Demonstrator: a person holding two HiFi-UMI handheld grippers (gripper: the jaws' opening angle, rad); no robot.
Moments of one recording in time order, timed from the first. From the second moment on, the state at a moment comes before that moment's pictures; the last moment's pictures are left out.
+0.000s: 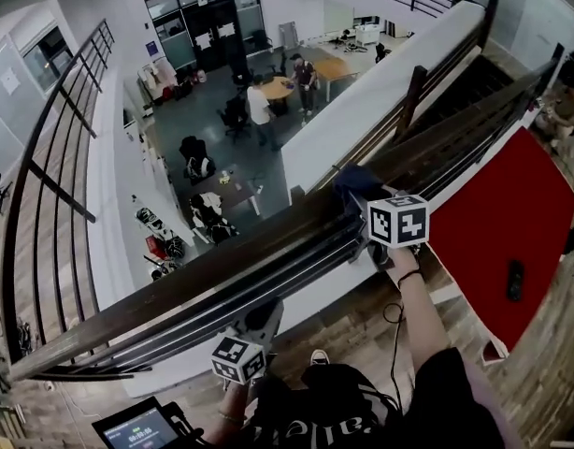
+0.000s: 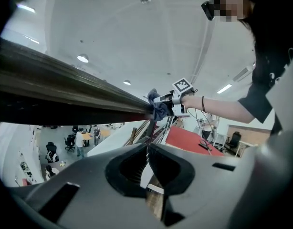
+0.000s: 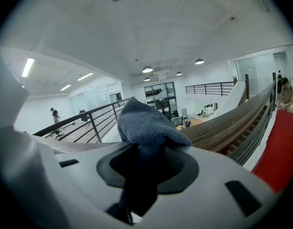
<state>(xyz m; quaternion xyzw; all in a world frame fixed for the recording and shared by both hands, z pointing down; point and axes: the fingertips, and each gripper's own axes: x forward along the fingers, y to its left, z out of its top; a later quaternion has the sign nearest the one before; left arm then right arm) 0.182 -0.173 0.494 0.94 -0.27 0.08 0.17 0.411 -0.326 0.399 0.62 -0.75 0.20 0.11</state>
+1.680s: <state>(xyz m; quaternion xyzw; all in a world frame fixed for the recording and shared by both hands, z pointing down) -0.150 -0.118 0.475 0.90 -0.38 0.08 0.19 -0.056 -0.198 0.524 0.46 -0.81 0.33 0.18</state>
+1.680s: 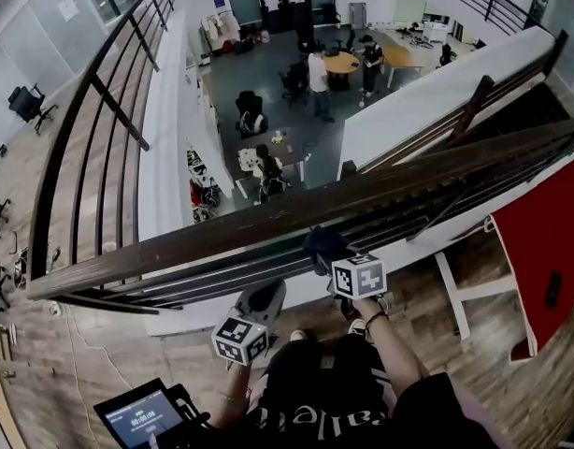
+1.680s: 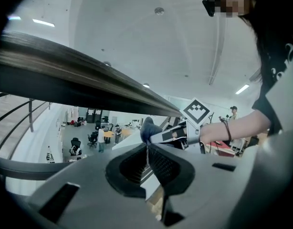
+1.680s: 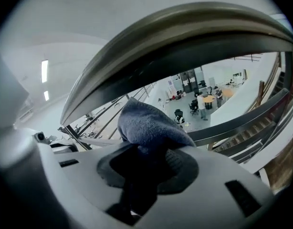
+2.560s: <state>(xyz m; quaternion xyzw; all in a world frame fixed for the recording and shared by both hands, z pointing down) -0.330 -0.073 0.550 0.80 -0.54 0.08 0.24 -0.322 -0.185 0.626 0.29 -0.87 0.29 0.27</state>
